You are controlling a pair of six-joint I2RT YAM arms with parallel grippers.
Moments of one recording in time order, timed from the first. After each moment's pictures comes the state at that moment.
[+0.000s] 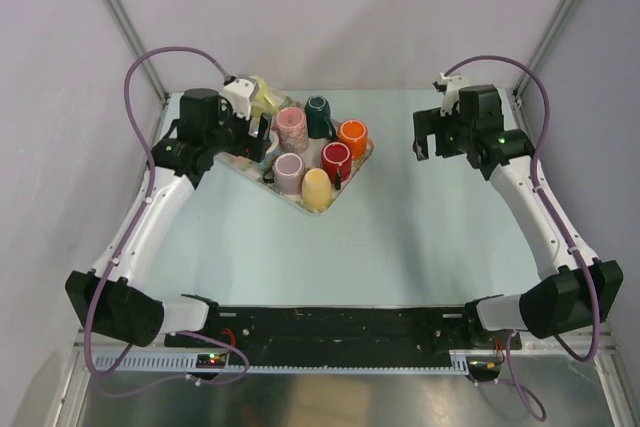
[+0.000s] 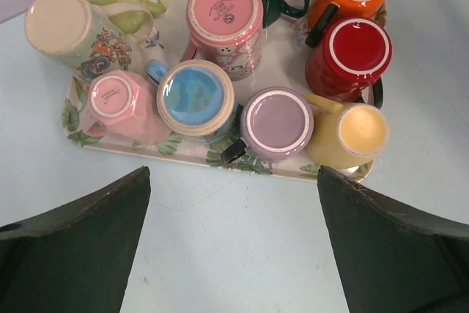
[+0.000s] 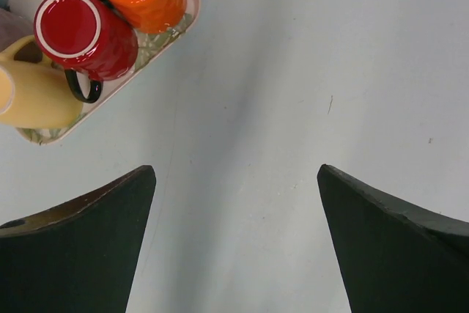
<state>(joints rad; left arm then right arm) -0.26 1.29 1.33 -0.58 0.14 0.15 0.24 1.35 1.38 -0.68 -0.05 -0.01</state>
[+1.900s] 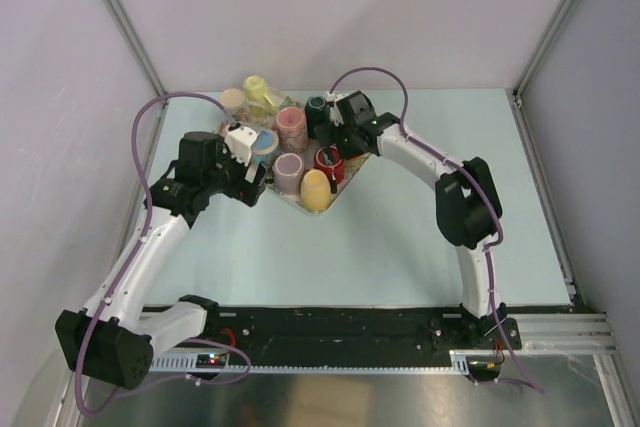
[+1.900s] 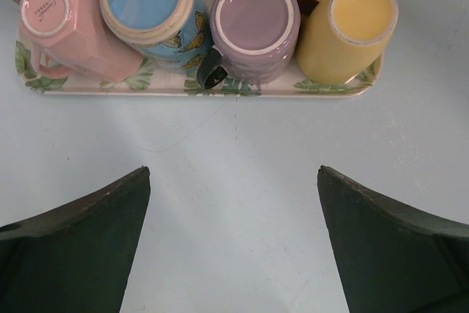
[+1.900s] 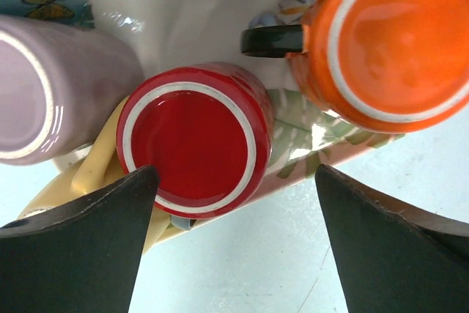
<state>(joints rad) -0.26 1.07 1.01 -0.60 0.18 0.27 0.59 2.10 1.79 -0.54 -0.01 0.15</state>
